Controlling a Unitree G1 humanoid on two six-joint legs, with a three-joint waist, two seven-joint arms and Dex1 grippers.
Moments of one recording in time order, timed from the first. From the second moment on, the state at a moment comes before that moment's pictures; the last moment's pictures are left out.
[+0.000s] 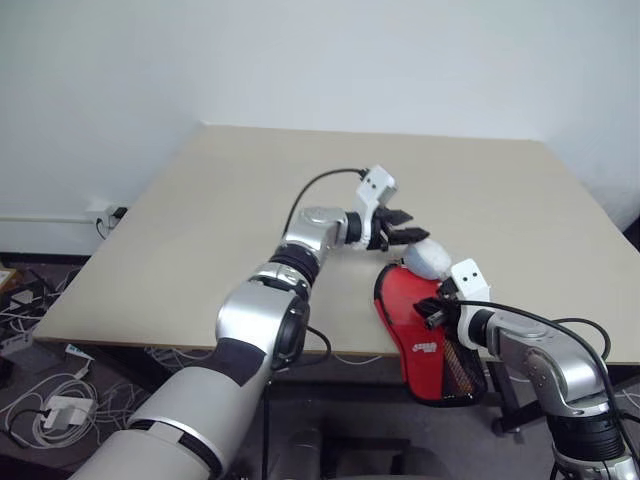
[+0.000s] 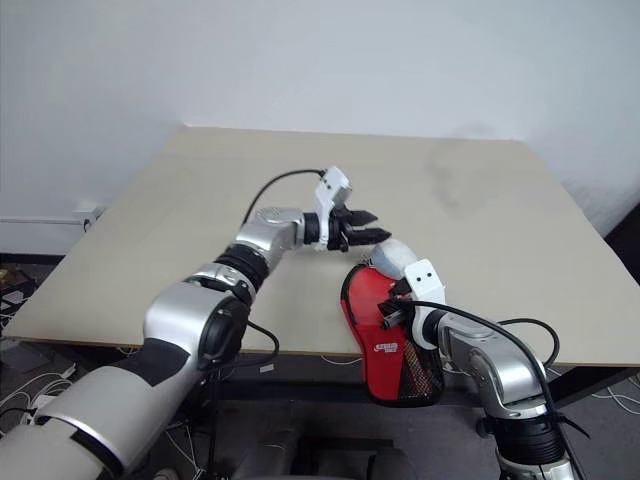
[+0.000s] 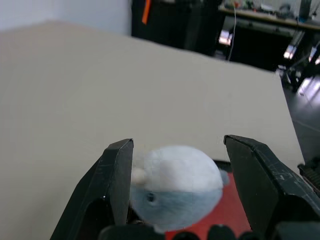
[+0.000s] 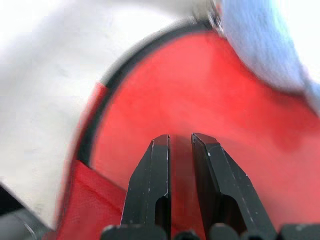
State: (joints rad) left arm -1.29 0.05 0.10 1.32 -0.01 0.06 -1.05; right arm -0.20 -0.43 -0.02 -0.44 0.40 1.09 0.44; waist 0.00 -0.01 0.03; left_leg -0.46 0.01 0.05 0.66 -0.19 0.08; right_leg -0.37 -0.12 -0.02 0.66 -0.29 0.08
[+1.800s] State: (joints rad) left arm -0.70 0.00 -0.38 0.55 0.07 0.36 -0.85; right arm -0.58 -0.26 -0.11 0.14 0.33 0.89 0.24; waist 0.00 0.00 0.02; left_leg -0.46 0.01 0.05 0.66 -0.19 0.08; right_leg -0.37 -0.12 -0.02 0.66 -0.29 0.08
